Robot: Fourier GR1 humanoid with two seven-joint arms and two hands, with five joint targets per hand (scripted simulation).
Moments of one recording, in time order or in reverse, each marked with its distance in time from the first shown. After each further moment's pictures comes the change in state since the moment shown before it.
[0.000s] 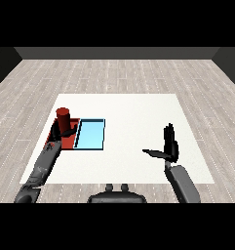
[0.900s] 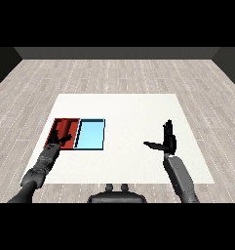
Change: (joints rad) left arm -0.243 -0.025 0.071 0.732 -0.083 -0.007 0.083; right arm -0.150 0.043 -0.092 0.279 -0.025 0.070 -0.056
